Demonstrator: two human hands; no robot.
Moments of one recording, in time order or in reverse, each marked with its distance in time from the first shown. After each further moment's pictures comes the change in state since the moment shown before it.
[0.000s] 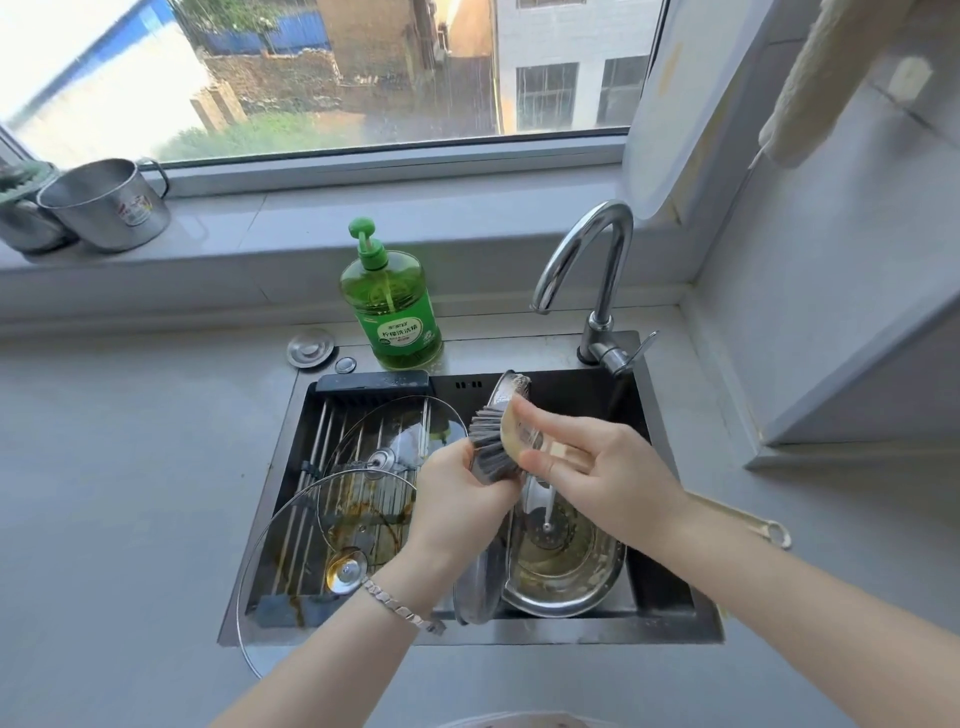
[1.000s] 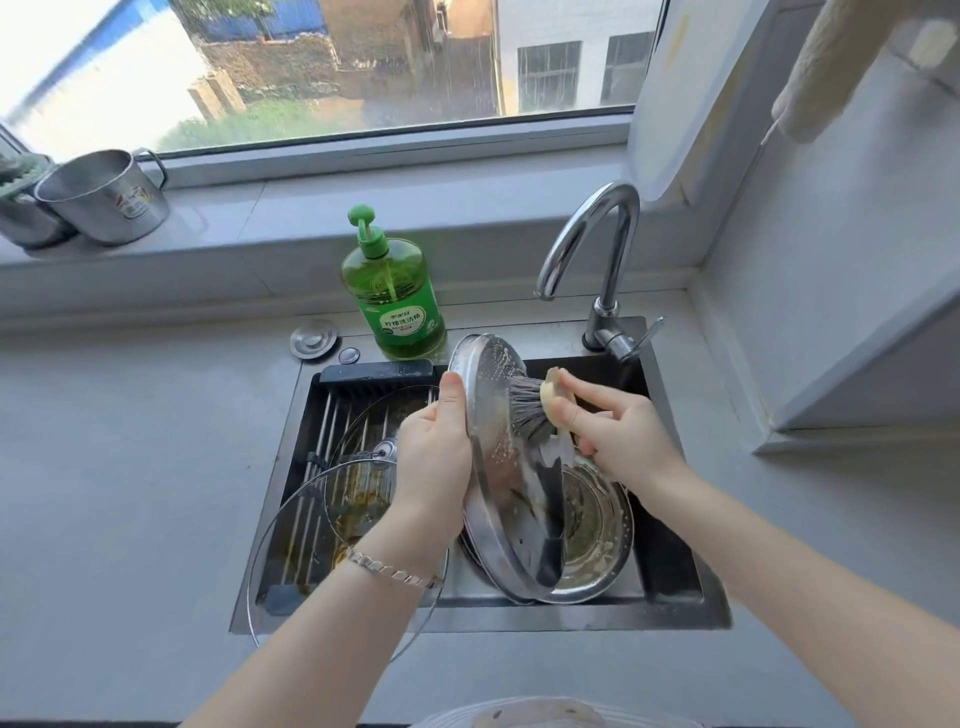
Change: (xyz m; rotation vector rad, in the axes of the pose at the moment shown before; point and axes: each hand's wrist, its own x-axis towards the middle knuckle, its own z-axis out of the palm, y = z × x) left_hand 0.015 0.021 -0.010 -0.415 0.156 -0.253; right_hand 0.015 0.007 -0.001 0.468 0.112 0.436
